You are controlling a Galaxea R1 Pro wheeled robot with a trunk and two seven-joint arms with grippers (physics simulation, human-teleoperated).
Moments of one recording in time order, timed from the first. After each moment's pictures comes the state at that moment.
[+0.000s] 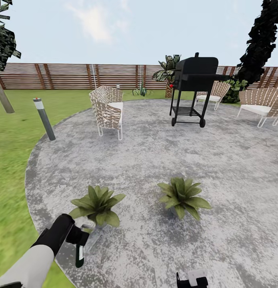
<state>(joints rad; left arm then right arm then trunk) -0.69 0.09 0.18 -0.55 -0.60 0.81 -0.61 -0.37 0.04 0.16 -0.11 0.11 -0.50 -0.27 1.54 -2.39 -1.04</state>
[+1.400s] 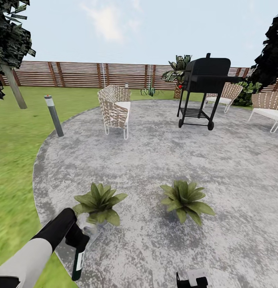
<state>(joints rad) -0.73 0.14 -0.08 -0.55 -0.63 0.99 -0.92 -0.37 0.04 0.16 -0.11 0.11 -0.50 -0.27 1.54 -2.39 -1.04</state>
